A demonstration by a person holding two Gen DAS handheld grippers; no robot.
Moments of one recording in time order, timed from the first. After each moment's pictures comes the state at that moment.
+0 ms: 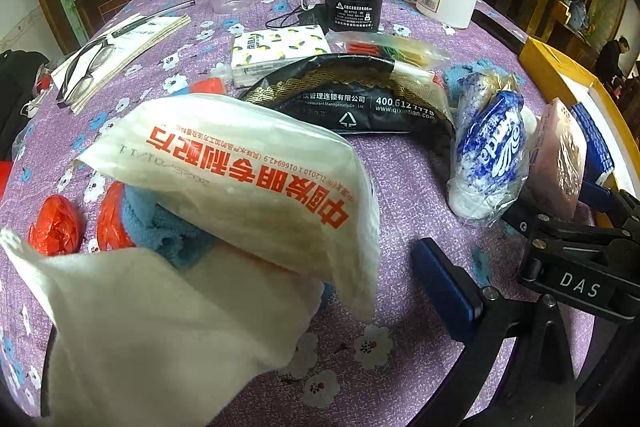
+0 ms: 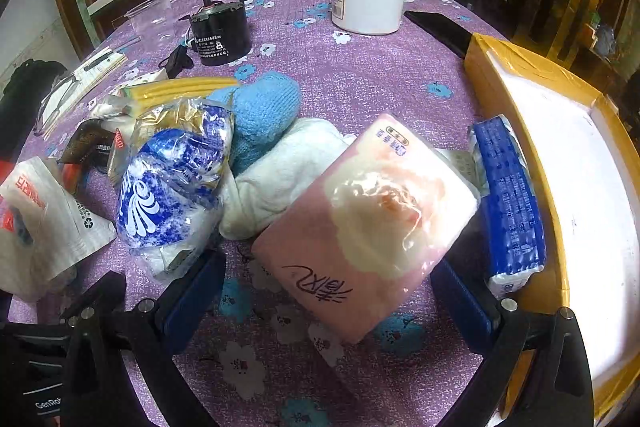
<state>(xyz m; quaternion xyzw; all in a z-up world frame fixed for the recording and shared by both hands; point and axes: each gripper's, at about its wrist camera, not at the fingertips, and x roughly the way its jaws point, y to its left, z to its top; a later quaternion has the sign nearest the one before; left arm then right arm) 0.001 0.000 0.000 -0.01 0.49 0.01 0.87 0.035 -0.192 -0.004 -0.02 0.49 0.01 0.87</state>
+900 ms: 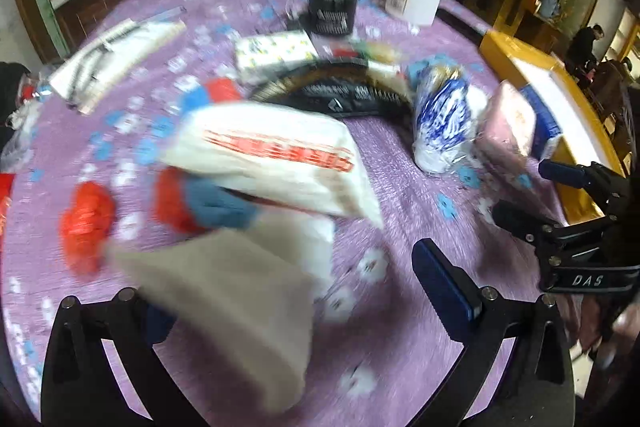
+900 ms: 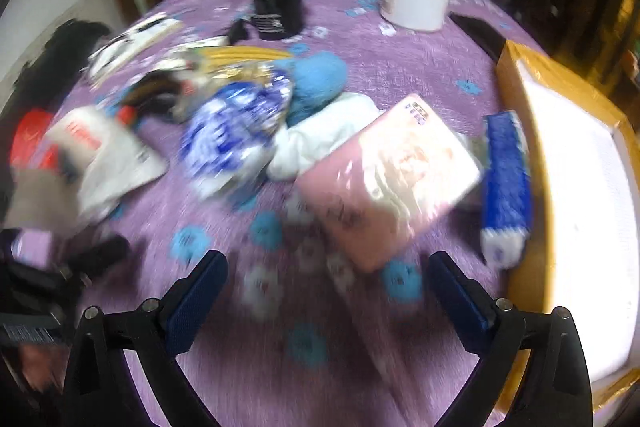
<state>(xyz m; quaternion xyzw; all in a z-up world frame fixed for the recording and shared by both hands) -0.046 0.025 0.034 0.00 0.48 -0.05 0.87 0.001 -0.196 0.014 -0.06 0.50 0.10 0.86</state>
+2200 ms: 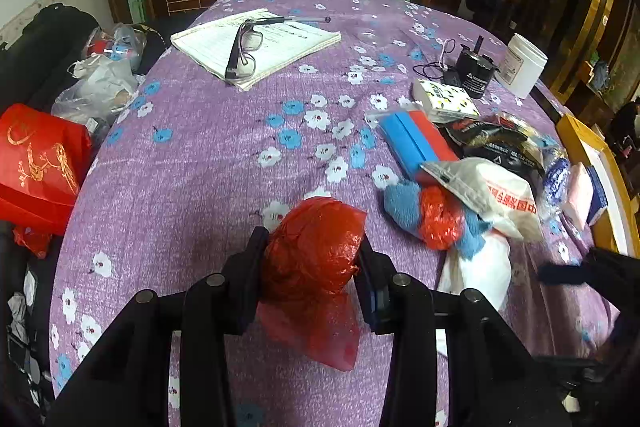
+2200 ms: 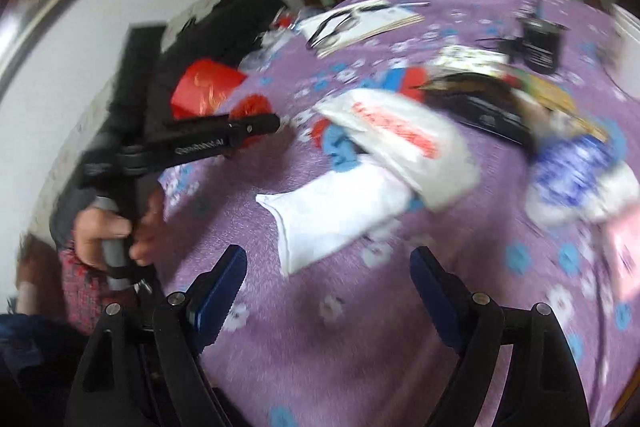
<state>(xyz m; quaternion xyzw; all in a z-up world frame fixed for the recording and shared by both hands) -0.055 0.162 0.034 -0.08 0.46 0.05 0.89 -0.043 -0.062 0.037 -0.04 0.49 0.40 0.77</state>
